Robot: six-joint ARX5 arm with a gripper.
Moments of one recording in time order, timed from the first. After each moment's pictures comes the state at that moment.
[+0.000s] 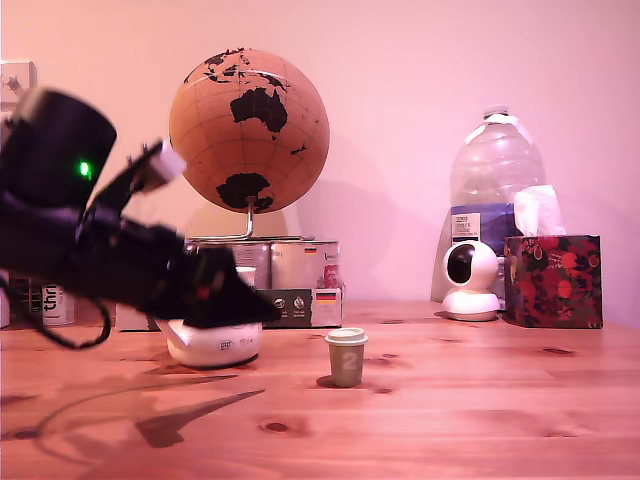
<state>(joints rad) -0.48 1.79 0.56 0.82 0.46 0.11</state>
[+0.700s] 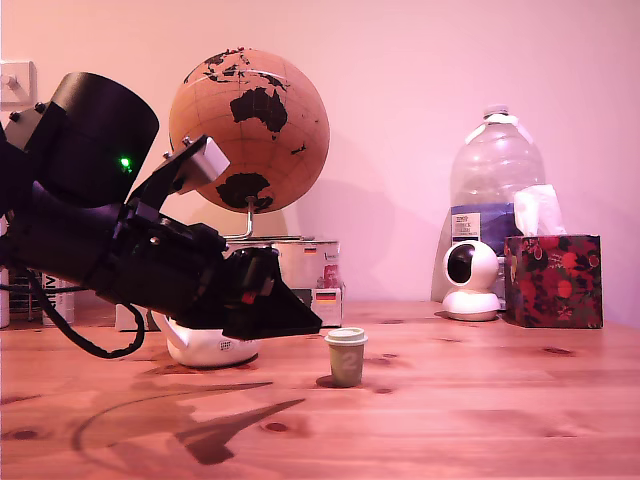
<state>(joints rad) -0.61 1.79 0.56 0.80 0.32 0.03</state>
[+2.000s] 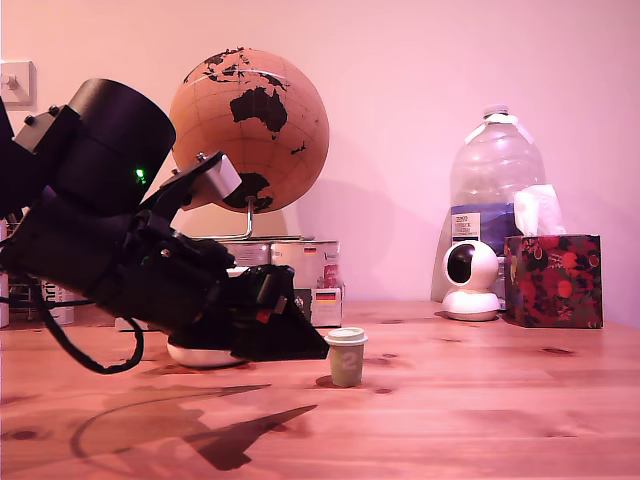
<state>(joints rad) -0.65 1.79 0.57 0.72 0.25 0.00</state>
